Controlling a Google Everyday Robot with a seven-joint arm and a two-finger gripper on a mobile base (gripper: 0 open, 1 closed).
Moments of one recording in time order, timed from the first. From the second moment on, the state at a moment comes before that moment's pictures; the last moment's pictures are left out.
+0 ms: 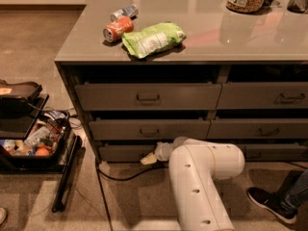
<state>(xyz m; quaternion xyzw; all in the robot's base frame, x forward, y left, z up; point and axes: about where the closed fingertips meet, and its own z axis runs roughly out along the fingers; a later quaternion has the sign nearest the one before) 0.762 0.007 0.208 -0.39 0.83 0.23 0.33</state>
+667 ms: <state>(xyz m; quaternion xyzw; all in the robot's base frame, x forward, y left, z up) 0.764 0.005 0.209 -0.39 0.83 0.23 0.33</state>
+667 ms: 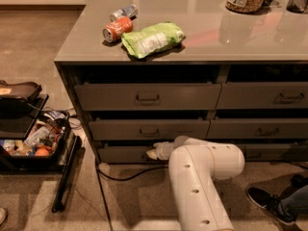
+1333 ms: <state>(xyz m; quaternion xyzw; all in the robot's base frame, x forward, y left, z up) 0.766 -0.002 0.209 -0.39 0.83 0.23 0.33</state>
